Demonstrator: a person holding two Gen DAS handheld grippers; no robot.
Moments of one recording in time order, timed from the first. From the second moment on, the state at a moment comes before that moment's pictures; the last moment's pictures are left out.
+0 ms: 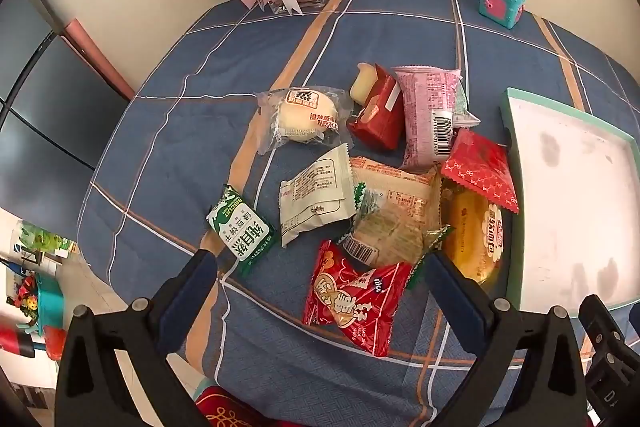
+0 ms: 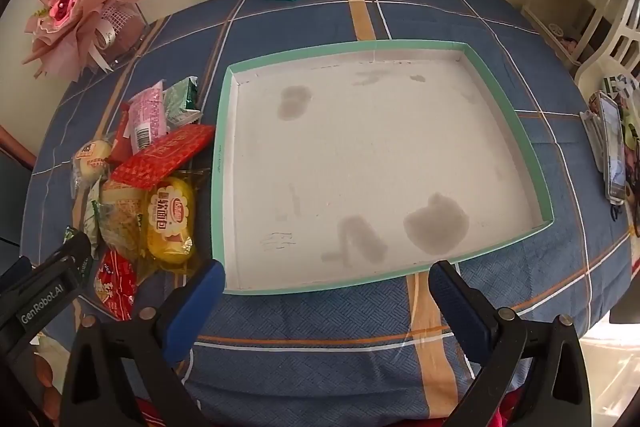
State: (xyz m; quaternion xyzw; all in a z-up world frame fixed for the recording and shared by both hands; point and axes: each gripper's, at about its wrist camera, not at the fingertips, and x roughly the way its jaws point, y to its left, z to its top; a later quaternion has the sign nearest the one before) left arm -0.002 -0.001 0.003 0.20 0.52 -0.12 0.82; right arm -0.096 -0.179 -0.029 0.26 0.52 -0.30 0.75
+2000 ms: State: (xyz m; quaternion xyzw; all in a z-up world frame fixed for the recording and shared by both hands) left arm -0.003 -0.006 -0.004 0.21 0.52 -0.11 0.82; right arm -0.096 -0.179 -0.031 0.26 0.53 -0.31 0.75
